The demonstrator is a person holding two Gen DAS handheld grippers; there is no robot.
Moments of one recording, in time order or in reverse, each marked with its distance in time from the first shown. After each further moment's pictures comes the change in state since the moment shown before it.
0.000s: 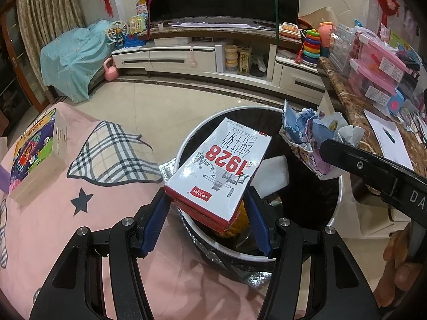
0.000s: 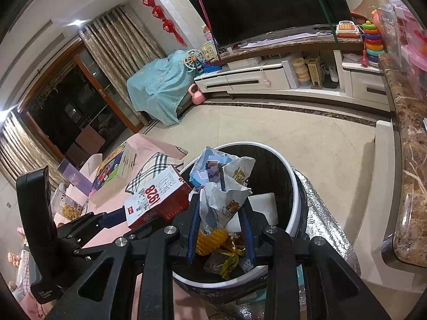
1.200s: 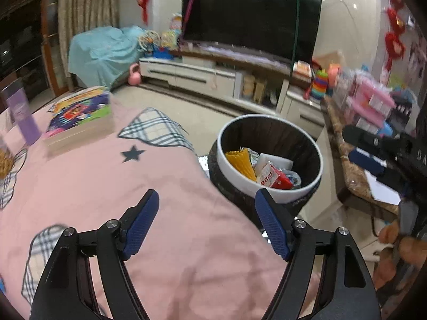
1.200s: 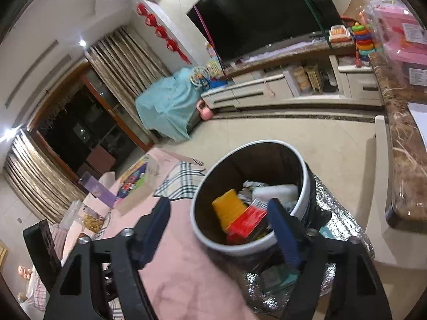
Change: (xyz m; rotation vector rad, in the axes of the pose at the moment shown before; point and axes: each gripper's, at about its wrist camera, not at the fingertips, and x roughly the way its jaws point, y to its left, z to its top) left arm -0.109 0.052 -0.098 -0.191 -0.177 0.003; right arm -0.069 0.035 -0.044 0.055 -0.125 0.058
